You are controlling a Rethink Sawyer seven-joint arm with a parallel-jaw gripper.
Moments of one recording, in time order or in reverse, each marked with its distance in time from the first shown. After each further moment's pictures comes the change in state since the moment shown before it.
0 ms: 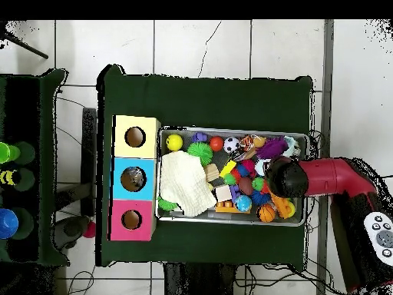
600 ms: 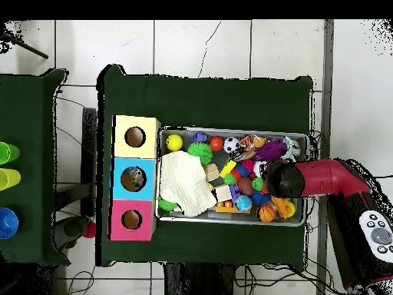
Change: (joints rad) arm 0.000 0.025 -0.003 0.000 0.000 0.000 0.000
